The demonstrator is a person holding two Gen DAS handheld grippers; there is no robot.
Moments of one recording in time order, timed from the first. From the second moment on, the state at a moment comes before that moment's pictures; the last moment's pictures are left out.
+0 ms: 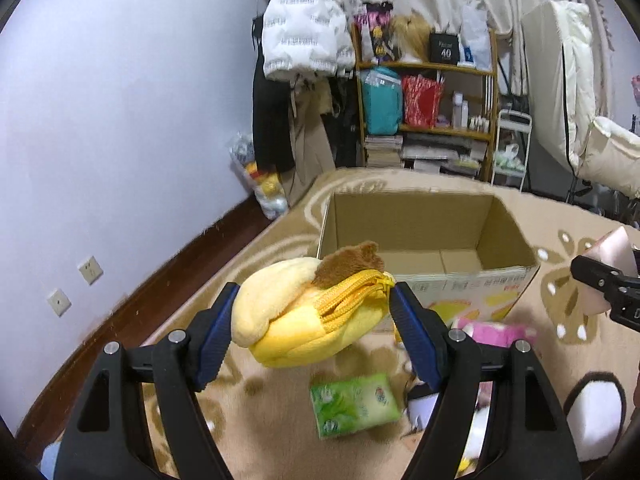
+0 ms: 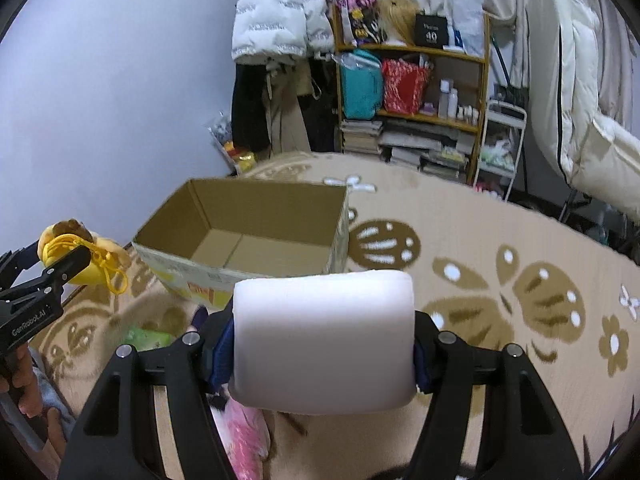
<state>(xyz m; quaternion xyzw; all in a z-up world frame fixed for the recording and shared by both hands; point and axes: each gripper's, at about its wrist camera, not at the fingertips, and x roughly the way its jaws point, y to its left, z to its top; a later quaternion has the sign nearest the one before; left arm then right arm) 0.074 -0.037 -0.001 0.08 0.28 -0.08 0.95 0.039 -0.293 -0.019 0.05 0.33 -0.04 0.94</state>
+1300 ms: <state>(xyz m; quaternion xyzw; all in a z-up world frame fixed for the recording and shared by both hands) 0.177 -0.094 -0.021 0.11 0.29 -0.13 0.94 0.163 -0.286 -0.043 0.04 0.30 0.04 0.95</state>
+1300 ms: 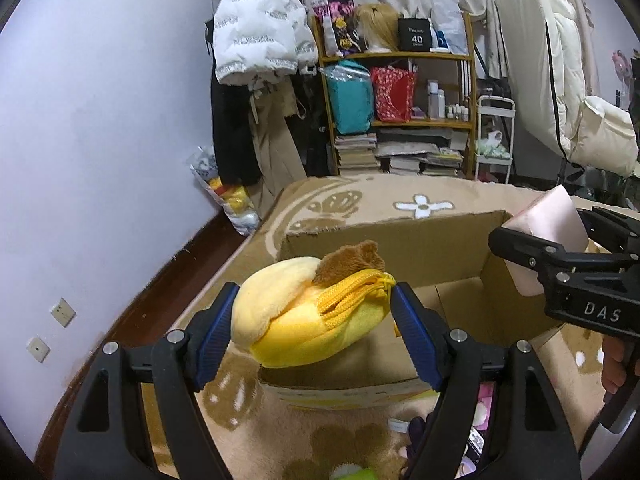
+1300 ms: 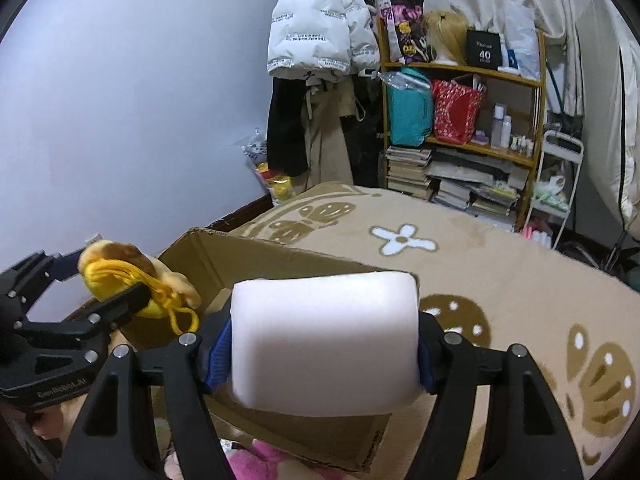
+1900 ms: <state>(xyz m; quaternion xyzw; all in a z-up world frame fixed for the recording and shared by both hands) 0.175 -0.071 -0.018 0.10 0.33 -0.11 0.93 0.147 -0.273 -0.032 0.04 0.31 0.04 0.95</state>
